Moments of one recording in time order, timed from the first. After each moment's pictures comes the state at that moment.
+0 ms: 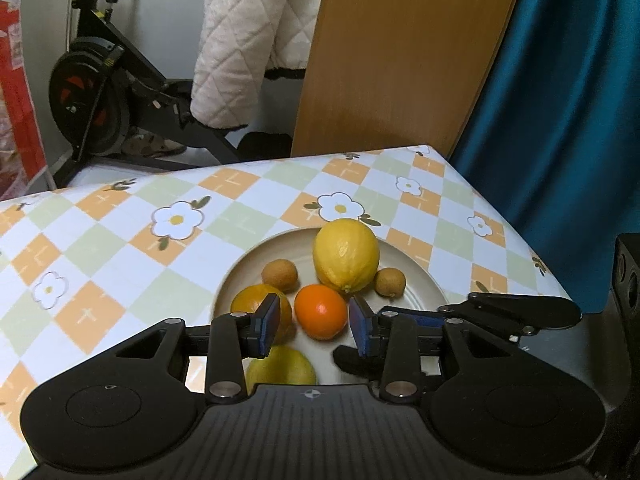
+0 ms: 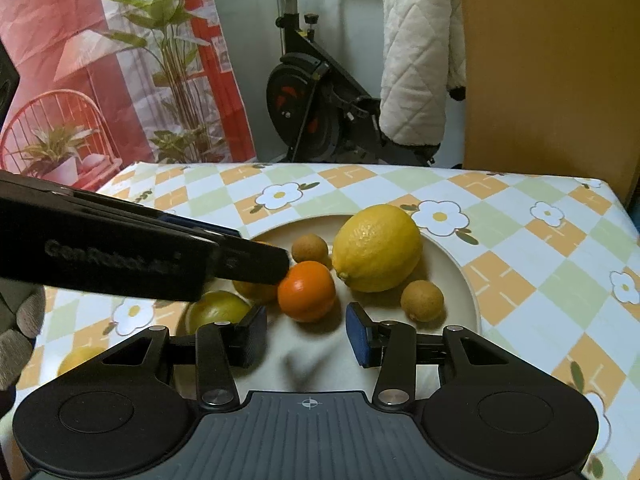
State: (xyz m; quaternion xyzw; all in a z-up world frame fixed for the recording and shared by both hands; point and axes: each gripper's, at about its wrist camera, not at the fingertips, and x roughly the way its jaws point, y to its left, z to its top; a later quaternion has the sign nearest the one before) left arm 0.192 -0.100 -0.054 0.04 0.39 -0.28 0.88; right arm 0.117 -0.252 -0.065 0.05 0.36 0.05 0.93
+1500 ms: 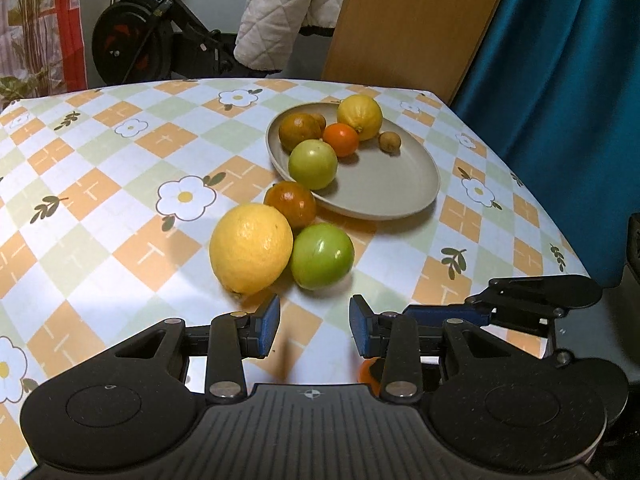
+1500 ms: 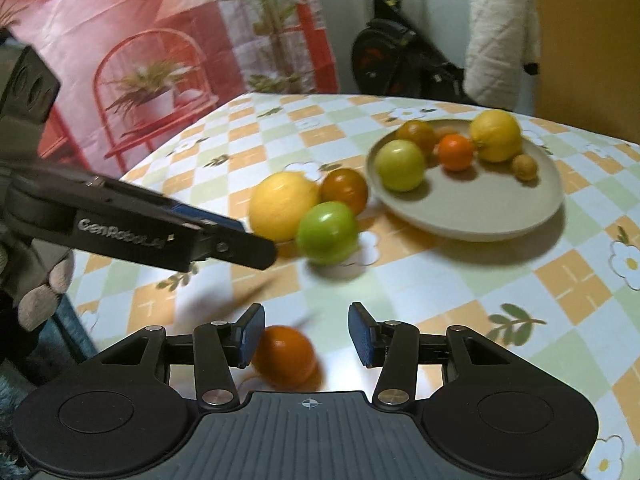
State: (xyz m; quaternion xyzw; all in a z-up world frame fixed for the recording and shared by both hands) left arm 0.058 -0.010 -0.081 0.01 0.43 -0.25 0.86; right arm -0.027 -0.168 -0.070 0.01 0.41 0.16 0.90
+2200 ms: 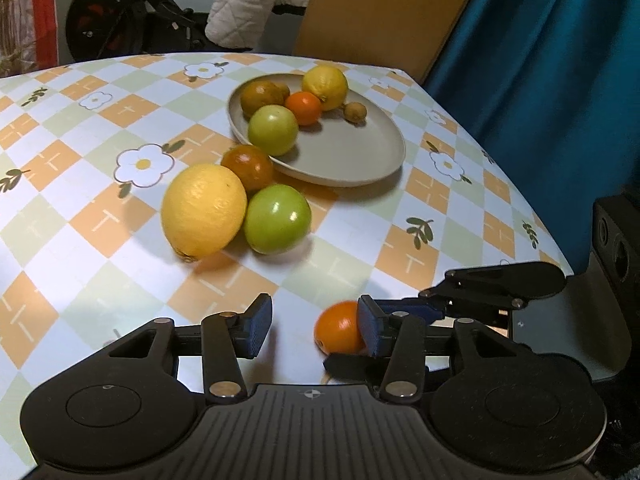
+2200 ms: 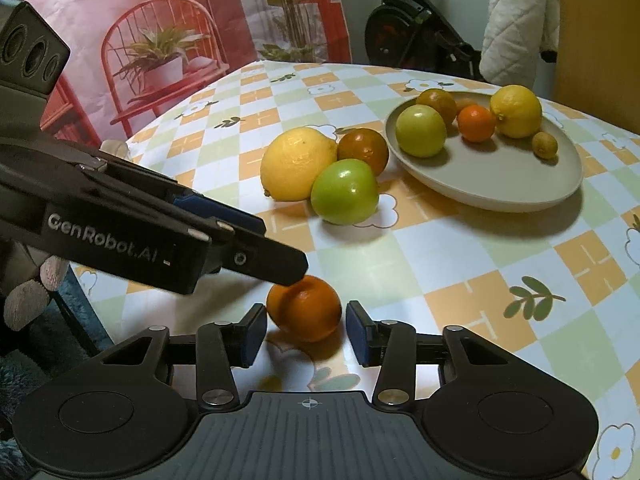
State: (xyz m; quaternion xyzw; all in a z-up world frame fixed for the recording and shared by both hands) left arm 0.047 -0.020 -0.096 0.00 0.46 -0.30 0.84; right arm -0.031 -0.163 -0.084 0.00 0.43 0.17 0.89
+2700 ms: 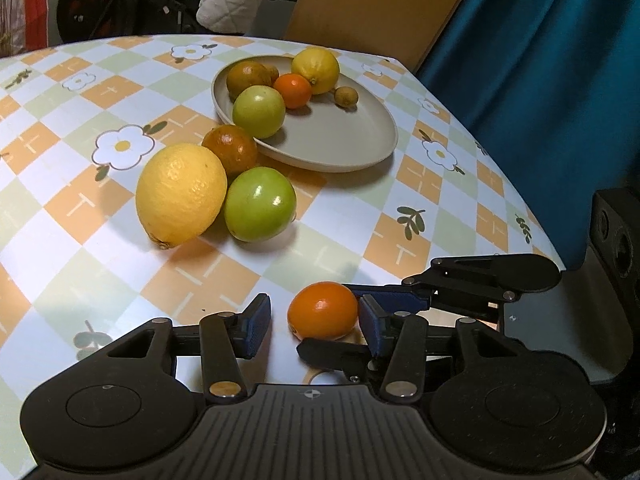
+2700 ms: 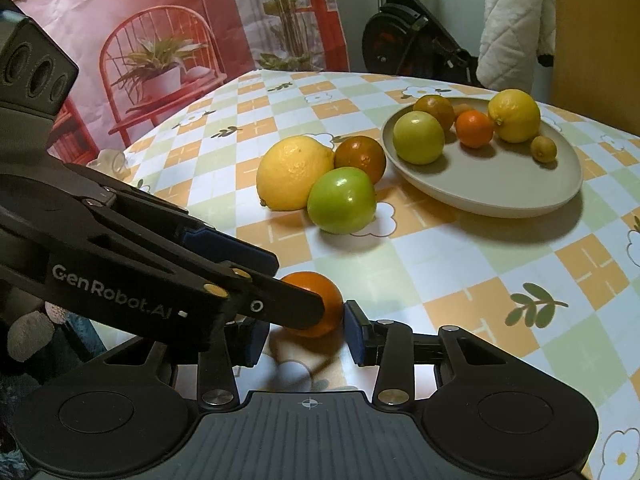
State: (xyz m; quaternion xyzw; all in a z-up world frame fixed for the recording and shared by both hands) left arm 0.053 -0.028 -0.109 -0.02 0.48 -0.31 0.82; right arm -0.027 -0.163 -0.086 0.00 0.42 0.16 0.89
